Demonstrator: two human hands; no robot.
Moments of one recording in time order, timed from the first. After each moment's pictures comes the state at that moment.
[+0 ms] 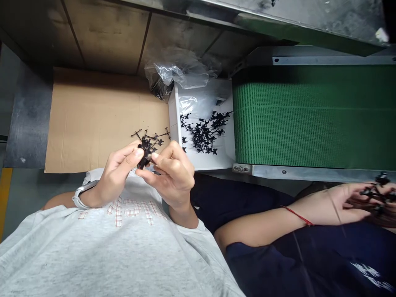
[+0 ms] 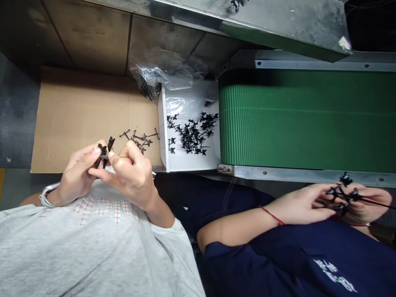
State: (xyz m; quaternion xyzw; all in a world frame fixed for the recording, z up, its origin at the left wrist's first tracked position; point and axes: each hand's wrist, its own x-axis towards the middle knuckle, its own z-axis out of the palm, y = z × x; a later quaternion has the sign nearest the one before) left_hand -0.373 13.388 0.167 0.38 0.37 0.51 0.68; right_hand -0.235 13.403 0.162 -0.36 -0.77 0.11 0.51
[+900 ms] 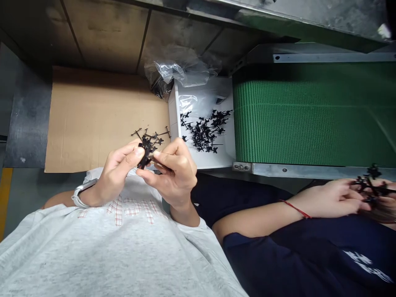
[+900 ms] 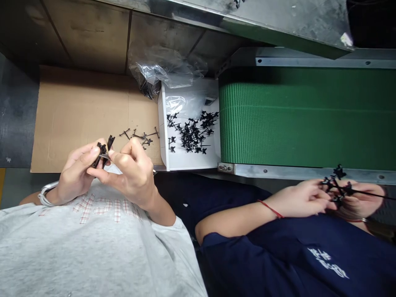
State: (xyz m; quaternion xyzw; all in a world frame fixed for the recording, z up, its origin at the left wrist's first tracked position) left_hand -0.375 13.389 0.170 0.41 0.36 0.50 0.67; right_hand -0.237 13.404 0.165 -0.35 -0.77 0.11 0.53
